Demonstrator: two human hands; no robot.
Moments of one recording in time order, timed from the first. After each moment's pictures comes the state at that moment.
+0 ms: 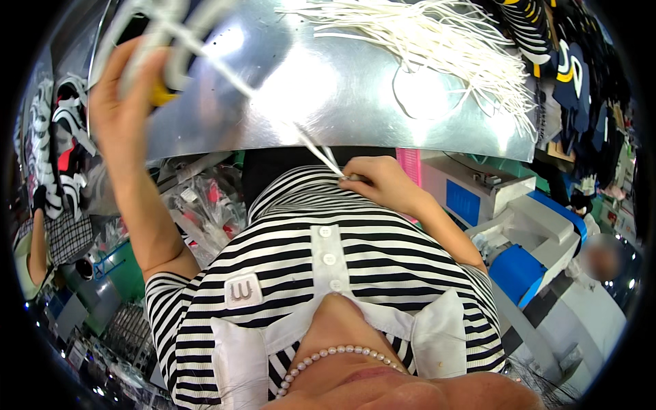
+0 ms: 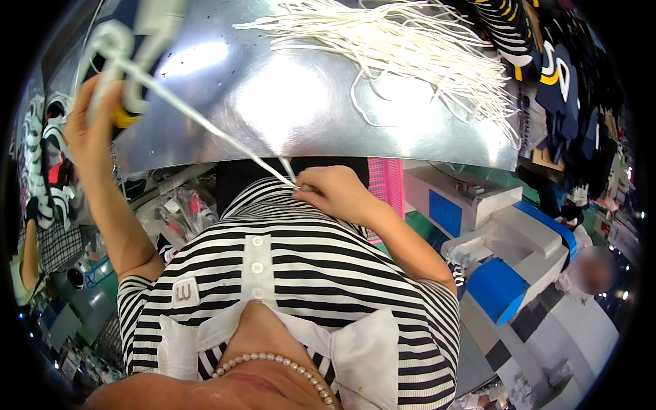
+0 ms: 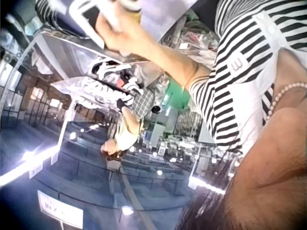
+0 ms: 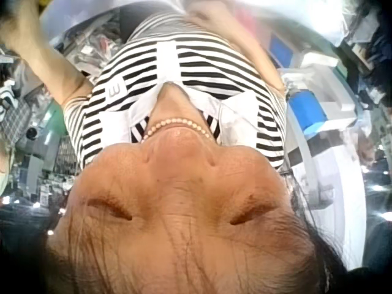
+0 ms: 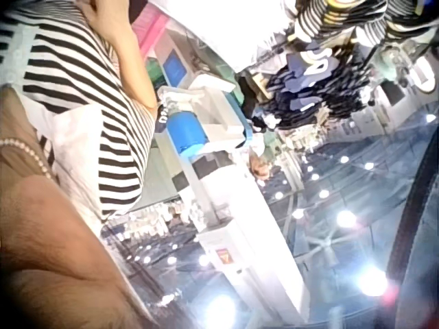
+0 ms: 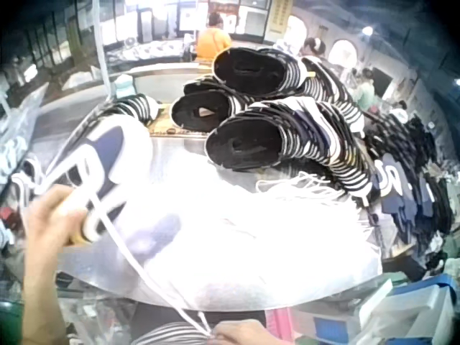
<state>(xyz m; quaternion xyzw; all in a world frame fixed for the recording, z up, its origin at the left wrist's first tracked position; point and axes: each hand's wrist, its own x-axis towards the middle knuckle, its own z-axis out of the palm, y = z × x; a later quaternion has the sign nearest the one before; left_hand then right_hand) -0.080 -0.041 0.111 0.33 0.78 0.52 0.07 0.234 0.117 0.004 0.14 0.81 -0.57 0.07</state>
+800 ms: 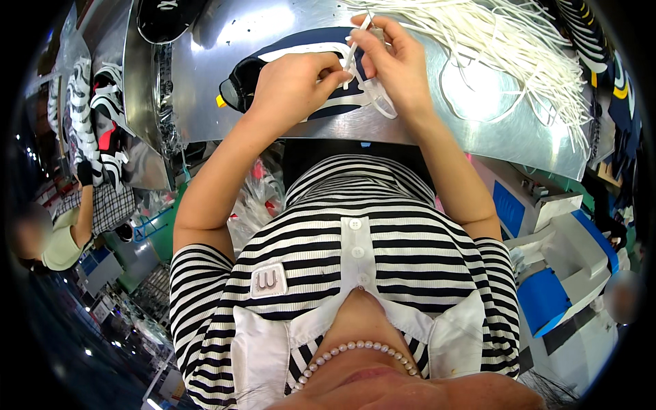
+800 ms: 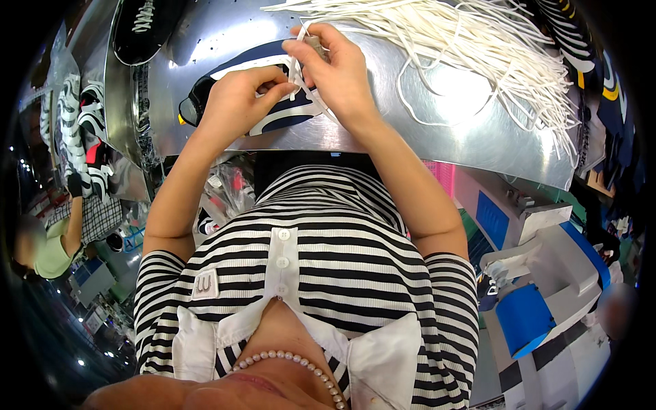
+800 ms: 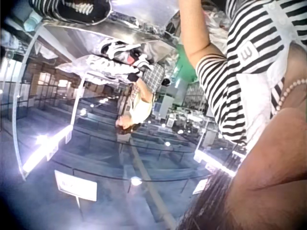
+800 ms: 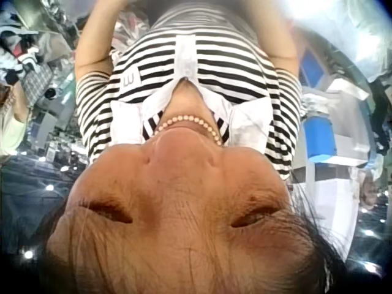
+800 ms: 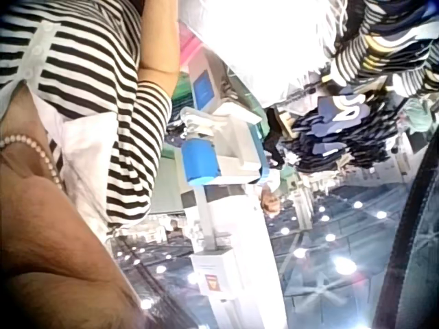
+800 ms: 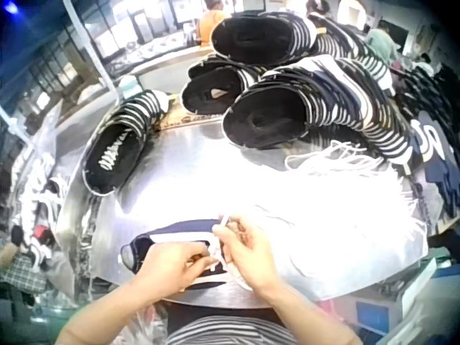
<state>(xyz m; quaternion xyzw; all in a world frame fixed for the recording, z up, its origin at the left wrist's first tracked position) -0.015 0.042 0.032 0.53 0.81 0.15 0.21 0.103 0.163 -0.007 0.28 0.54 -0.76 -0.23</state>
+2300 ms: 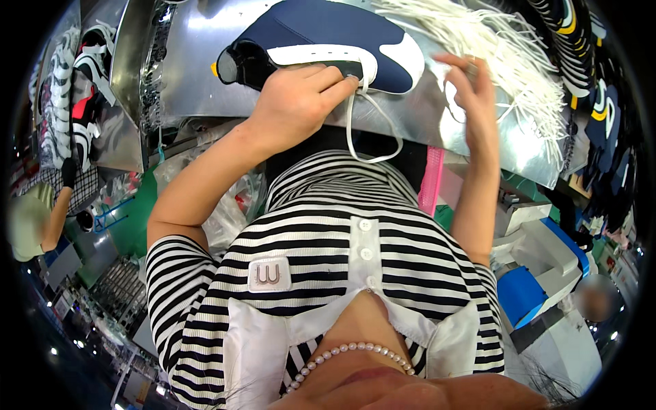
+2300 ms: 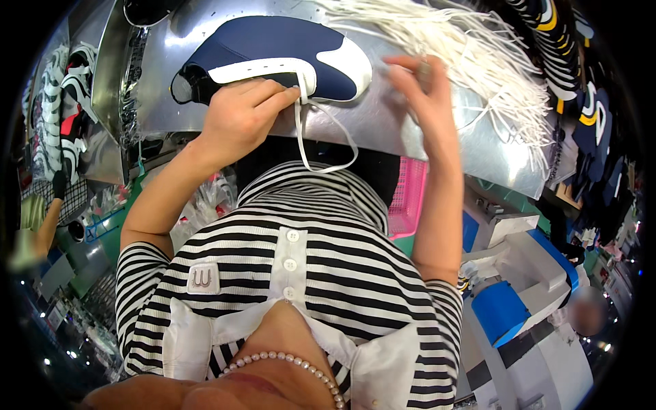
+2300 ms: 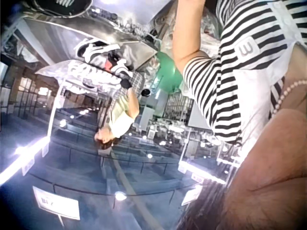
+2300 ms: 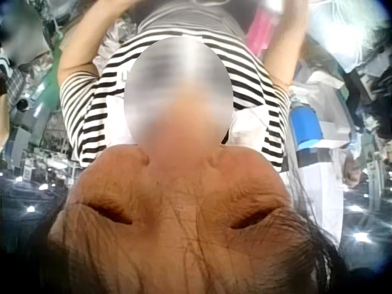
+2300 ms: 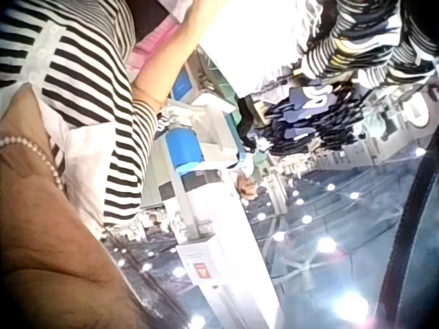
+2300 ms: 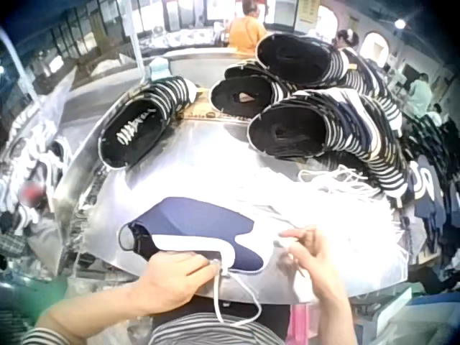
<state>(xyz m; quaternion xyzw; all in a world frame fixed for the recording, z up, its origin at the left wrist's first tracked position) -0.007 -0.016 0.013 0.69 0.68 0.25 -0.03 0.182 0.192 0.022 0.36 0.64 -0.65 -0.20</state>
